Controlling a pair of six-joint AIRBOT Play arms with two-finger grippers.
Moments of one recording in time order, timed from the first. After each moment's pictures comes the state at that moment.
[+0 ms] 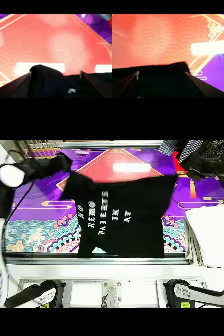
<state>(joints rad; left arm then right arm) -0.11 -1.30 1.50 1.23 -0.80 -1.65 -0.23 -1.39 1.67 -1.04 1.08 1.47</state>
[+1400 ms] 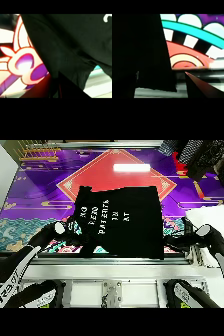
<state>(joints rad) -0.23 -1.26 0.63 1.10 -0.92 -1.58 -0.30 -1.08 0.56 -1.17 1.10 1.43</state>
